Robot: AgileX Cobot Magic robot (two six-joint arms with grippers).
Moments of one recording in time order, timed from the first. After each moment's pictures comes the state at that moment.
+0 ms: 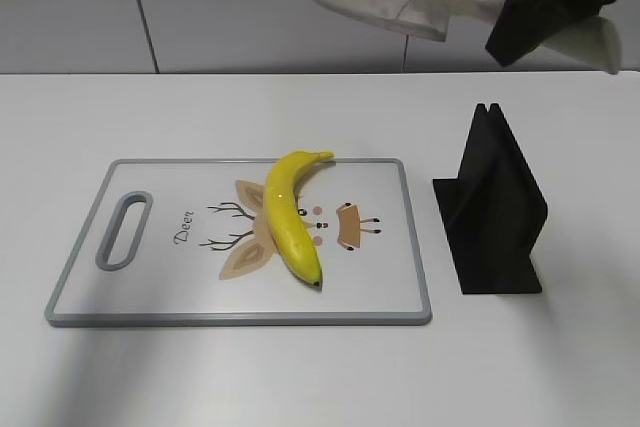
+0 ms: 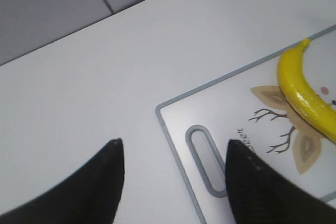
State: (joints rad) left arm -0.25 1.38 -1.42 -0.08 1.02 0.33; right arm 0.36 1.58 -1.52 0.24 1.20 -0.36
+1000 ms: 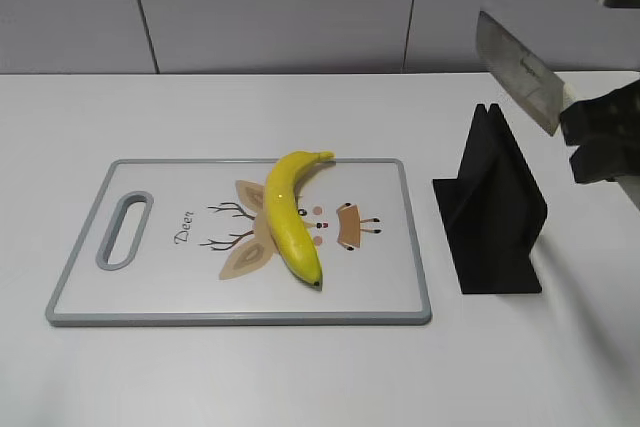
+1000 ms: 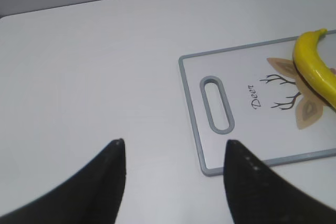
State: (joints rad) left arm -0.17 0.60 -0.76 -0.03 0.90 0.14; right arm 0.36 1.25 -0.91 0.03 0.81 0.27
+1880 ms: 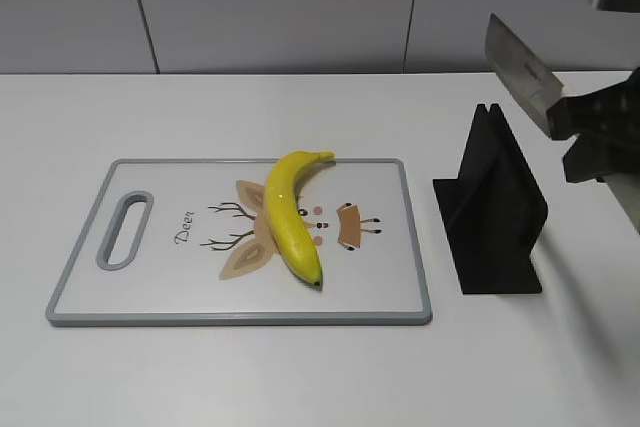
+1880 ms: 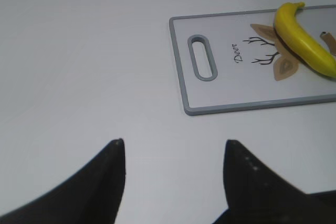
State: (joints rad) left arm -0.17 0.07 -0.58 -0.08 1.18 0.10; right arm 0.36 1.28 -0.90 0.02 0.78 0.35
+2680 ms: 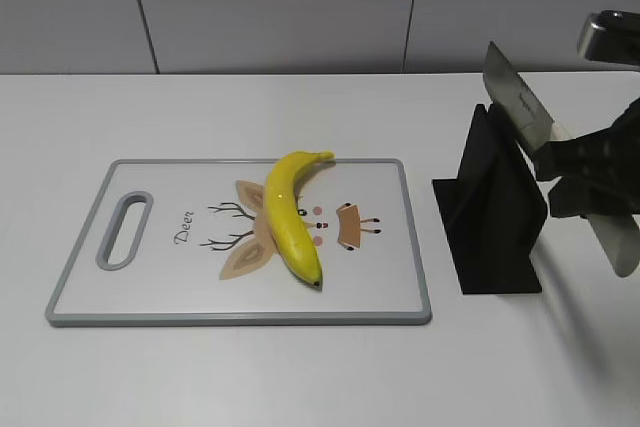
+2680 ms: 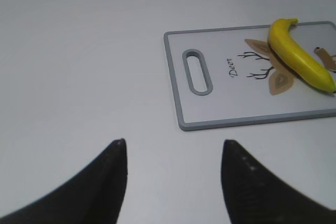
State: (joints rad) left arm -0.17 -0.01 -0.49 -0.09 1.10 0.09; right arm 0.36 1.28 -0.78 0.07 0.65 0.35
